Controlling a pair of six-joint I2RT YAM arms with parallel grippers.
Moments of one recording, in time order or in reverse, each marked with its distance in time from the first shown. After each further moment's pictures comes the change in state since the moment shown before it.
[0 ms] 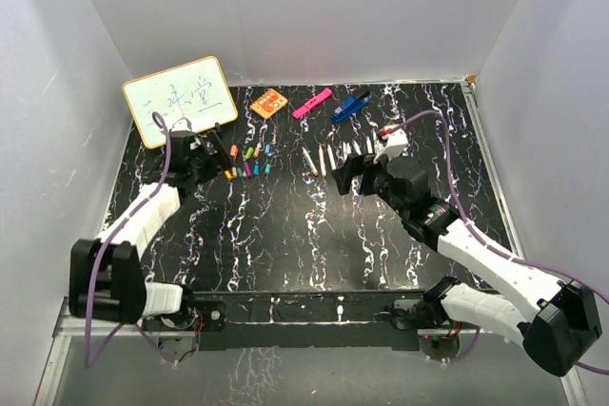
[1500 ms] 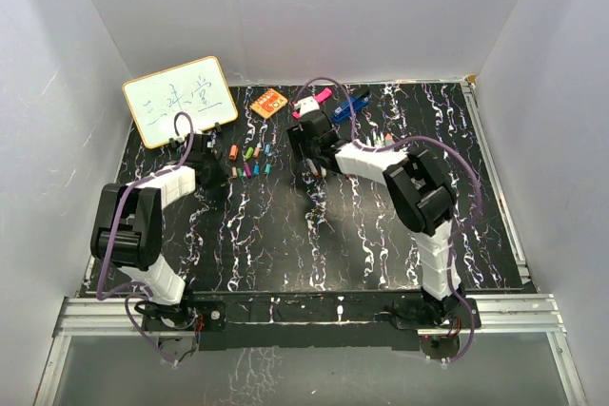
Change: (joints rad) left arm -0.005 0.278 0.041 0.024 -0.045 -0.005; right arm 0.001 1.131 0.766 0.001 0.084 -0.254
